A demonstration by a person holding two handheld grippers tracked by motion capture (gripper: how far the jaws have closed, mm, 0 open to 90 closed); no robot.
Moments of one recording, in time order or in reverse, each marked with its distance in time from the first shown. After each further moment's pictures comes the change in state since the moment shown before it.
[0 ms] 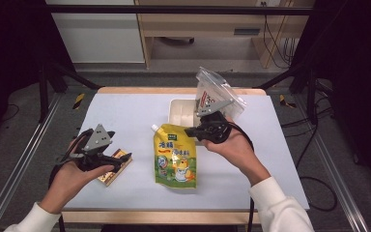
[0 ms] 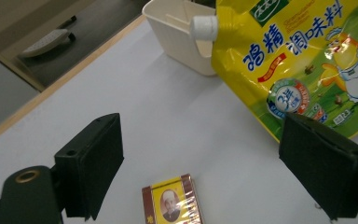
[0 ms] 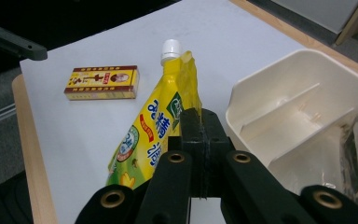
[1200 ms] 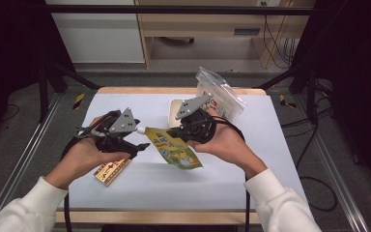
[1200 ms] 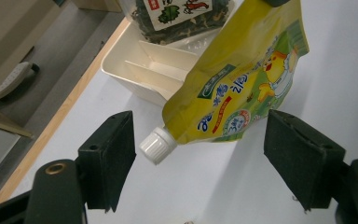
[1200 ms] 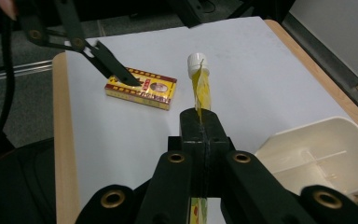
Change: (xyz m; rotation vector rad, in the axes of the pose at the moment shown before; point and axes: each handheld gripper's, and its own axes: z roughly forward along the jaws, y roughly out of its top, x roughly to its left) left arm -0.003 0.070 0.018 0.049 -0.147 0.209; right arm 0.043 0.045 -0.005 0.034 0.089 -0.237
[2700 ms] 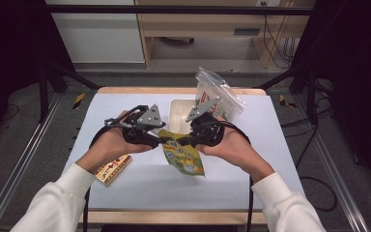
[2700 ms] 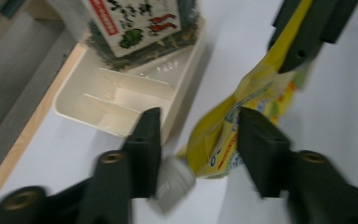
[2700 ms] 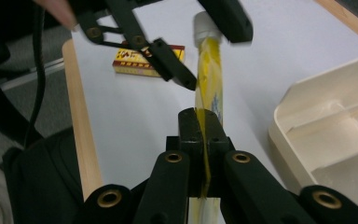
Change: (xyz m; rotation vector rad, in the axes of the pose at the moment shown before) left arm 0.007 0.032 0.045 -0.041 -0.122 0.020; right arm -0.014 -0.033 0.000 0.065 0.062 0.181
